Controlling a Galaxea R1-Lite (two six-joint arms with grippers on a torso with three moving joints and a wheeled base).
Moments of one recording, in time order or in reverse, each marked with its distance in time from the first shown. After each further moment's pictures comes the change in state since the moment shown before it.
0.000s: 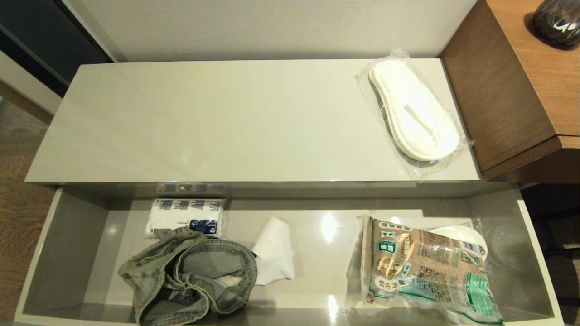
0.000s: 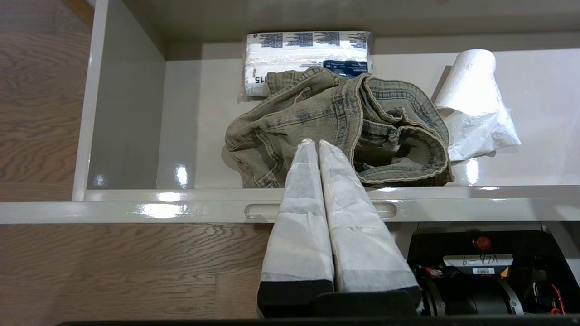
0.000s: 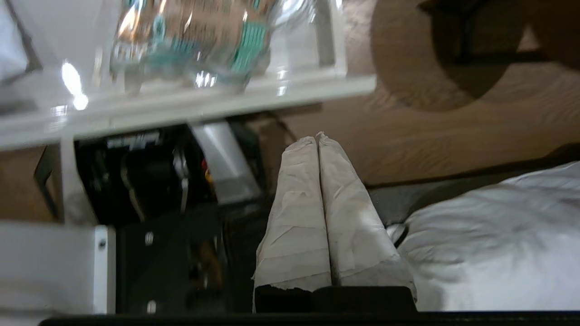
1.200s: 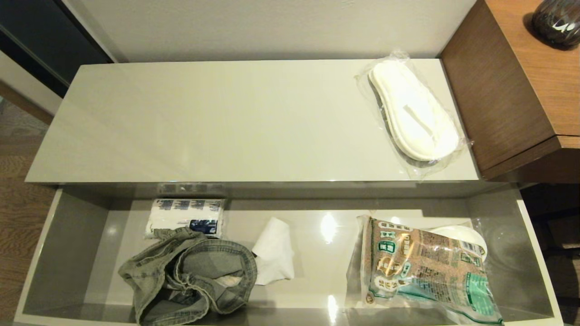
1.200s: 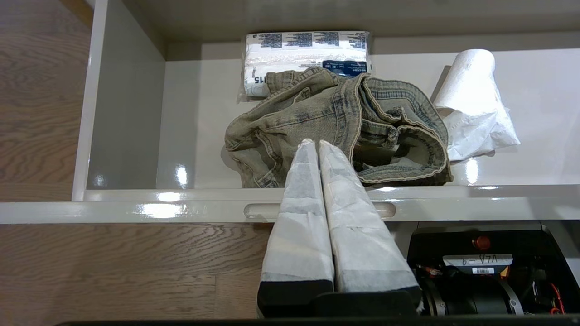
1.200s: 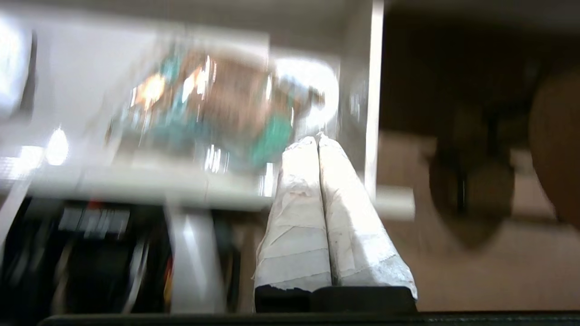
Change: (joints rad) left arm 0.000 0.000 0.000 0.000 -0.001 0.000; right arm -0.150 -0.390 0.821 -0.910 0.207 -0.343
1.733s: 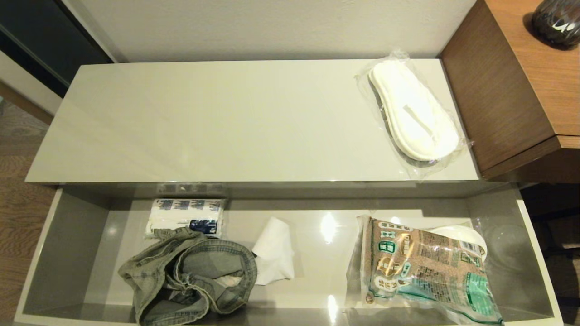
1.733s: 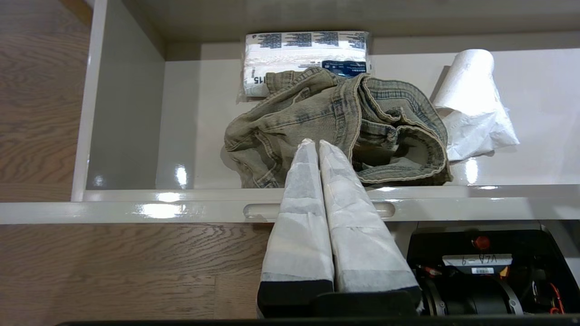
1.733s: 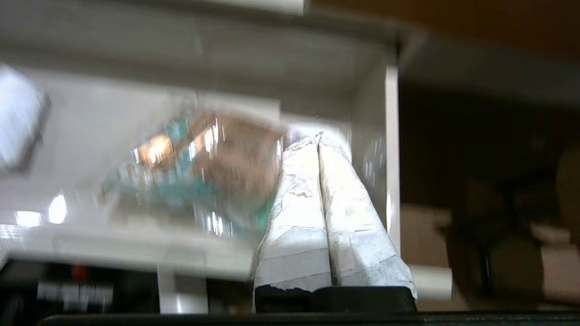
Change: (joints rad) left arm 0.000 0.000 0.000 0.000 0.000 0.000; right arm 0.000 -0.027 0.323 -0.460 0.056 -0.015
